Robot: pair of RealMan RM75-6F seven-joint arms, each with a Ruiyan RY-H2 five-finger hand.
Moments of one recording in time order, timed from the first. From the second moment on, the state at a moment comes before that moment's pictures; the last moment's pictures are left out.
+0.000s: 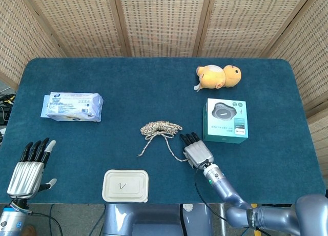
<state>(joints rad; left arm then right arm) -0.08 -1.15 0.01 -1.91 1.48 1.45 0.50 0.72 -1.67 0.07 -1.47 -1.02 0.95 -0.68</state>
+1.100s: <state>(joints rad) -0.39 -1.37 -0.12 -1.67 1.47 1.20 0.64 0.69 -1.57 0.04 -1.50 -1.28 1.06 -0.63</state>
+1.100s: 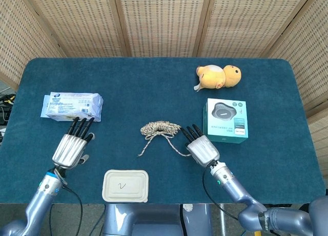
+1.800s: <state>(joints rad) -0.60 -1.65 -0.09 -1.33 1.56 1.03 0.39 0.69 -1.59 0.07 -1.46 -1.24 1.00 -0.59</state>
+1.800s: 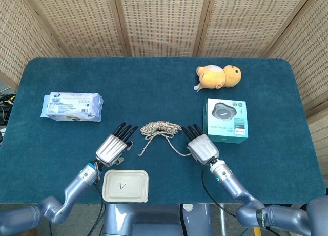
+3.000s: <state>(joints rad) -0.69 -1.84 -0.08 -1.18 1.48 0.98 0.37 0.69 -1.59 0.08 -1.42 -1.24 0.97 -0.50</state>
